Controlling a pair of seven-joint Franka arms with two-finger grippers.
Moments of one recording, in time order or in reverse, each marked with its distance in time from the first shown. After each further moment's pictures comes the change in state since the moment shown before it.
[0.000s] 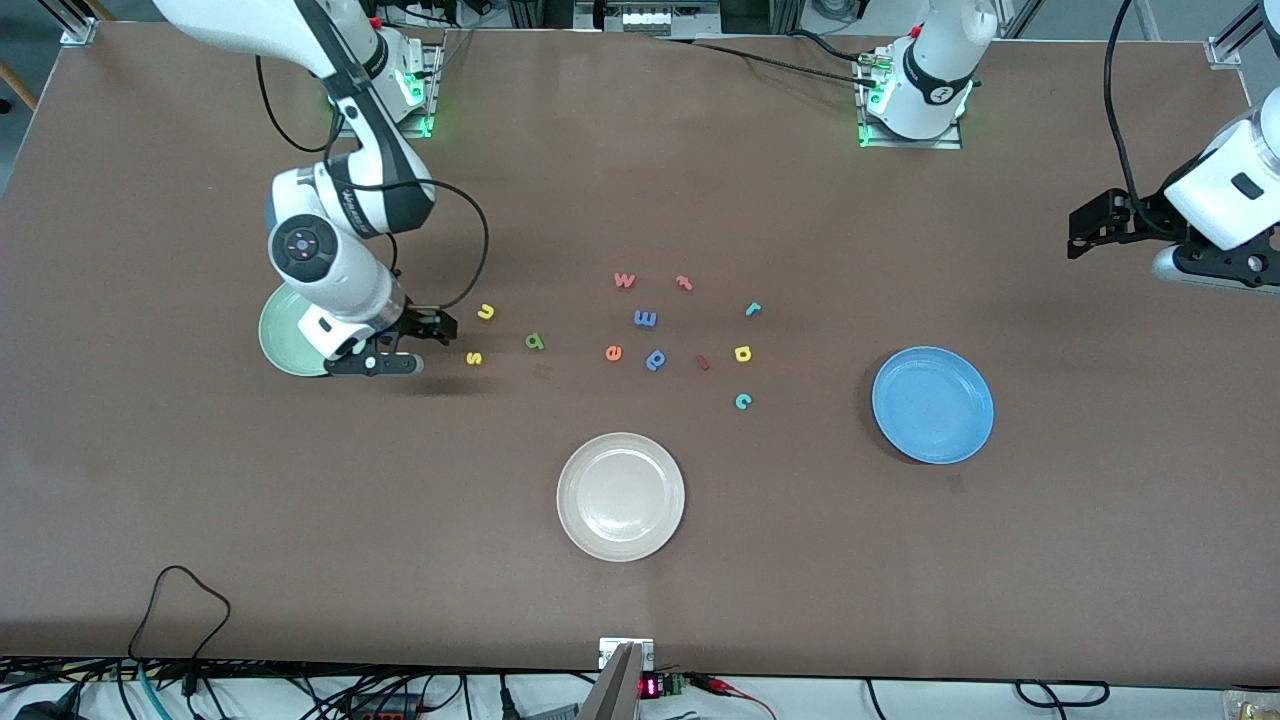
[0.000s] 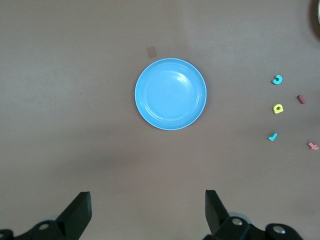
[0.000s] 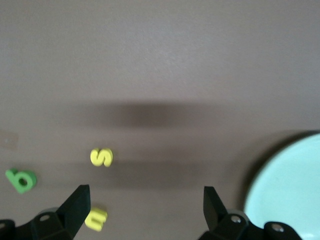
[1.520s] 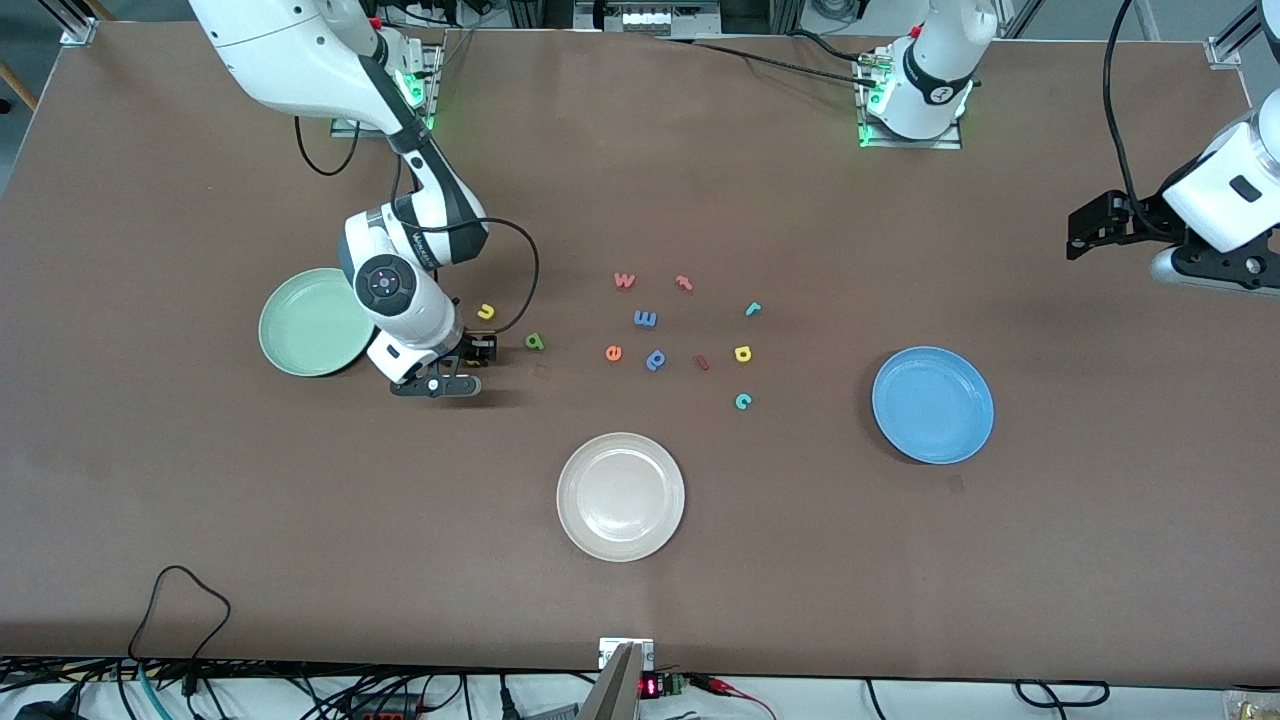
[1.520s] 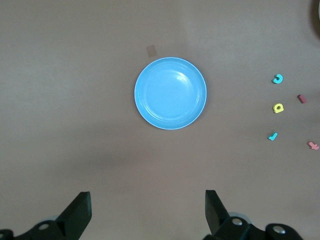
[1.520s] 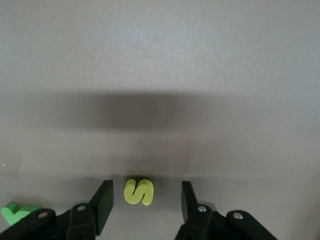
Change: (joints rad) left arm 0.003 0.009 -0.002 0.000 -0.001 -0.001 0.000; right arm 0.081 0.187 0.000 0.107 -0.001 0.054 0.027
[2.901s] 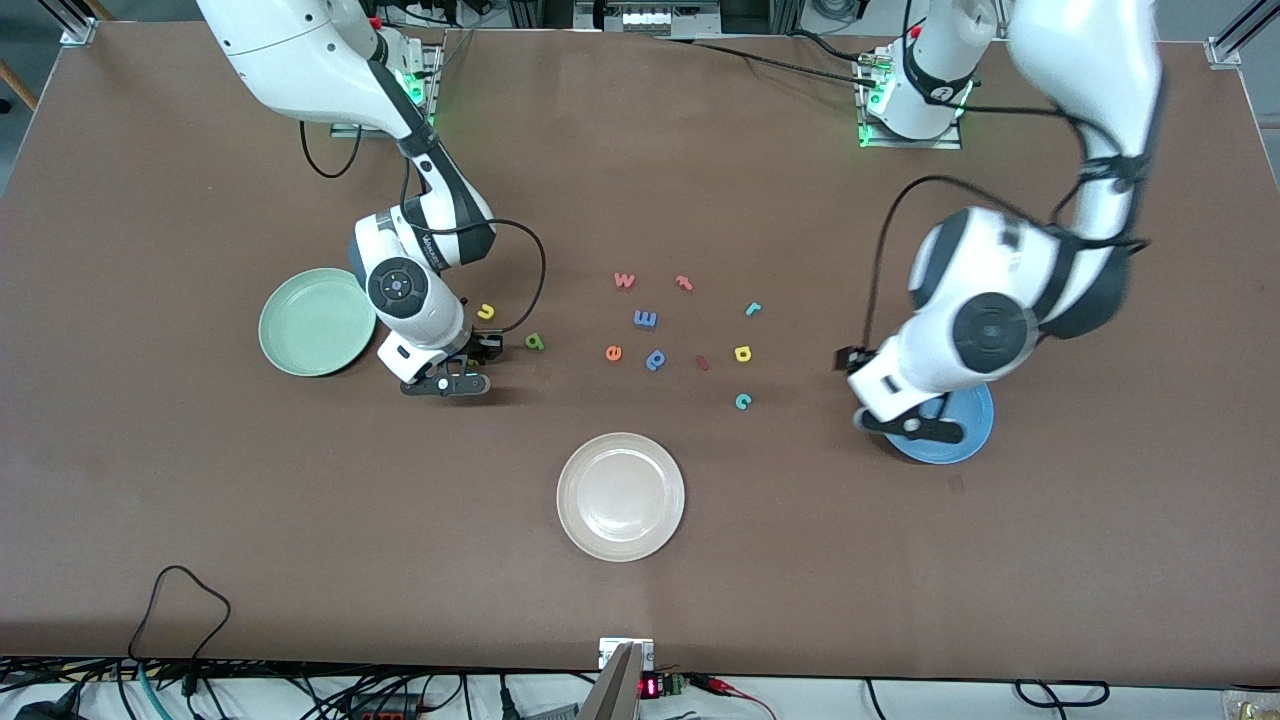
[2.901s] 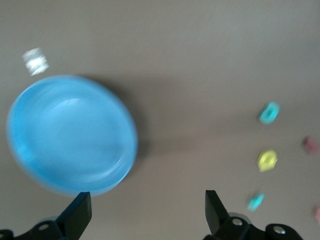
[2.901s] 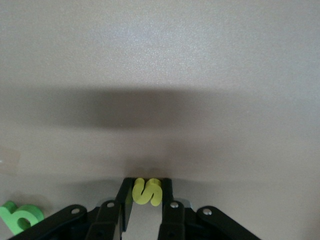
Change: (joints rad) left arm -0.269 0.482 -0.029 0.003 -0.007 0.410 -0.330; right arm 0.010 0.017 0.001 0.008 0.000 -0.002 -0.002
